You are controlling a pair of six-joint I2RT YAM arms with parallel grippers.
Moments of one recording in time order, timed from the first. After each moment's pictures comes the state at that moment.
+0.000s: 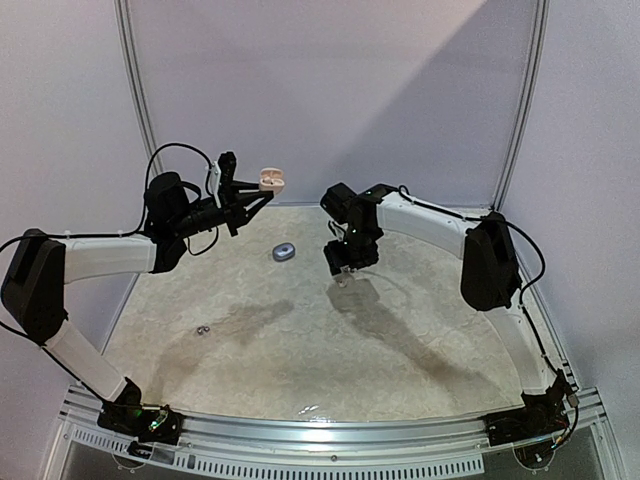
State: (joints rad) left arm -0.38 1.54 0.89 0.77 0.69 0.07; right arm 0.77 2.45 2.26 -1.04 0.09 0.39
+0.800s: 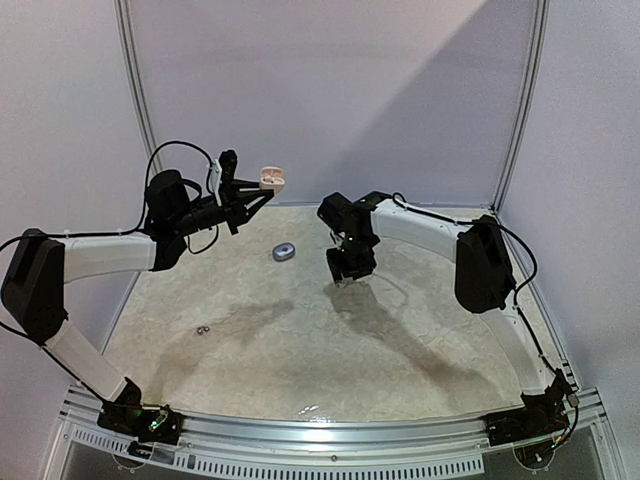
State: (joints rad) left arm -0.38 1.54 0.91 0.74 0.69 0.08; right arm 0.78 2.50 2.27 -1.07 0.08 0.51
